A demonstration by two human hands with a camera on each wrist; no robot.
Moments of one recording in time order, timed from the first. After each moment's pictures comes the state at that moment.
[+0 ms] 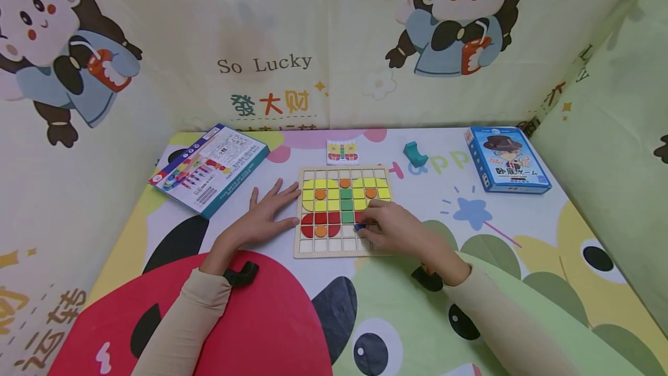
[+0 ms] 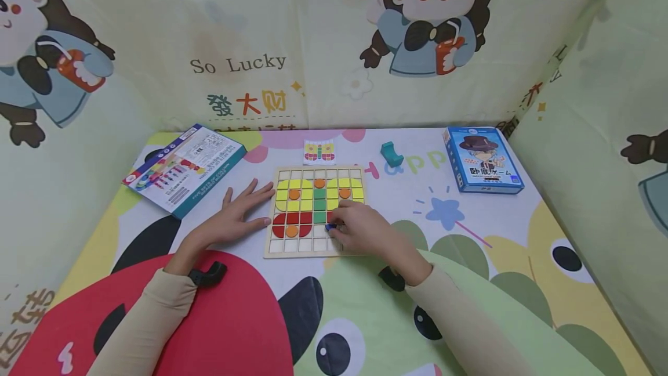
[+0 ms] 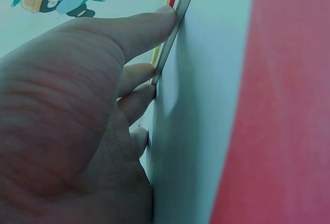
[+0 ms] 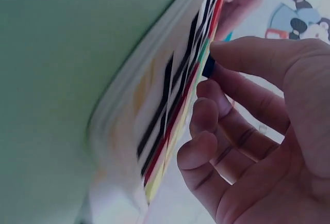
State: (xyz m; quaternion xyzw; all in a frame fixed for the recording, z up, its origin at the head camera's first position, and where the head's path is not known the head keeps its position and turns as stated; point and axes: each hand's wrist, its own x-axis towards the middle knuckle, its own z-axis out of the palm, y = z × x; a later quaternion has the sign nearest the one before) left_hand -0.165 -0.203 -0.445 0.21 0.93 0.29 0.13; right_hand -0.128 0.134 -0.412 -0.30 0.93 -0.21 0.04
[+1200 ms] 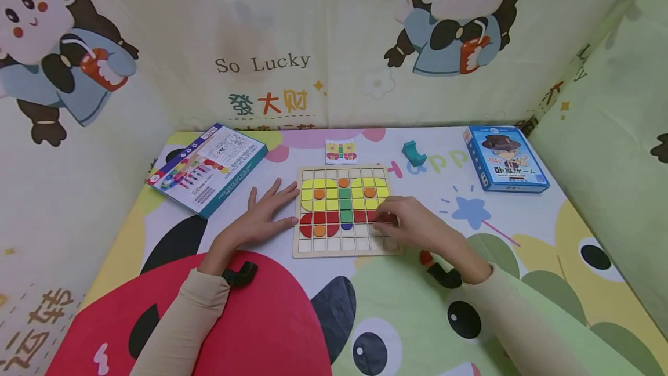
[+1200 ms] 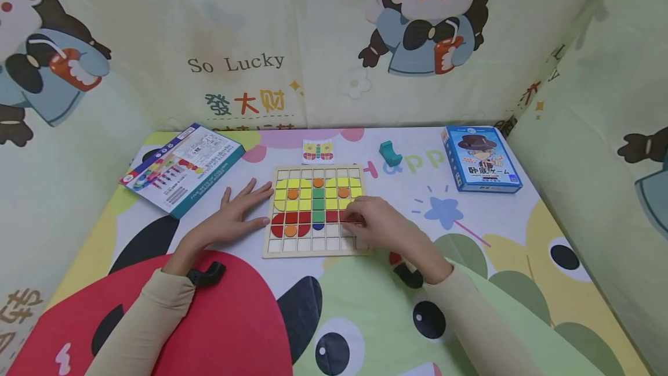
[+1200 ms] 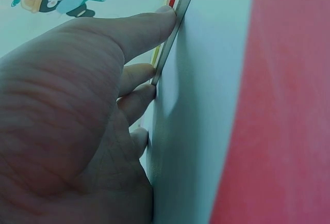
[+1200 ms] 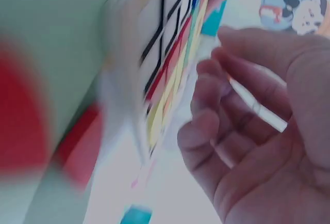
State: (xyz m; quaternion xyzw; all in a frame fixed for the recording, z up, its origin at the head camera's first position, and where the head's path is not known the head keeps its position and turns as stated) left_hand -0.167 -0.204 -0.447 0.21 0.93 0.29 0.13; right_hand -0.130 0.166 -0.400 -0.26 0.93 -0.26 0.08
